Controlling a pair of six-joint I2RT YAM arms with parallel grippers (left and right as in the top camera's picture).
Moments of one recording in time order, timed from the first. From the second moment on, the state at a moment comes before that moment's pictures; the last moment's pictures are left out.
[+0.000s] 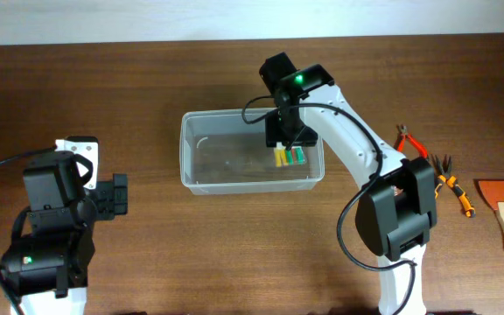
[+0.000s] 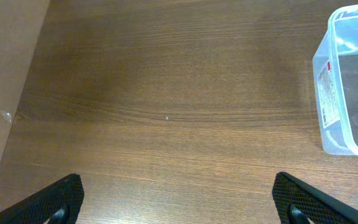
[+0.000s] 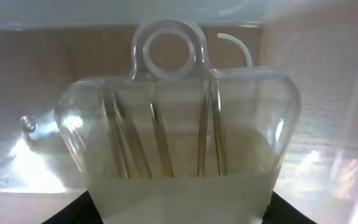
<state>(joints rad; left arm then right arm) 0.11 0.95 1.08 -0.93 -0.20 0.18 0.45 2.16 1.91 -1.21 0.01 0.44</state>
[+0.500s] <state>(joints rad) 0.11 0.95 1.08 -0.93 -0.20 0.18 0.45 2.16 1.79 -1.09 0.01 0.47</state>
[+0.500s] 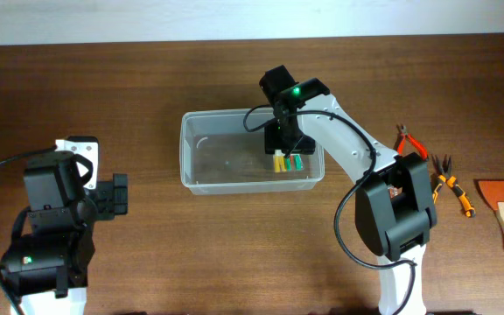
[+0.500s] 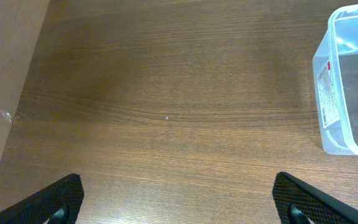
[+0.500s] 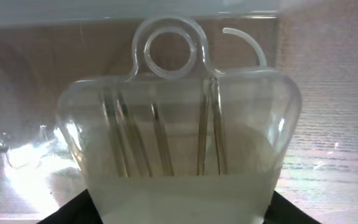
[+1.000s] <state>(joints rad) 0.11 0.95 1.08 -0.93 -0.20 0.18 0.45 2.16 1.79 -1.08 0.01 0.47</state>
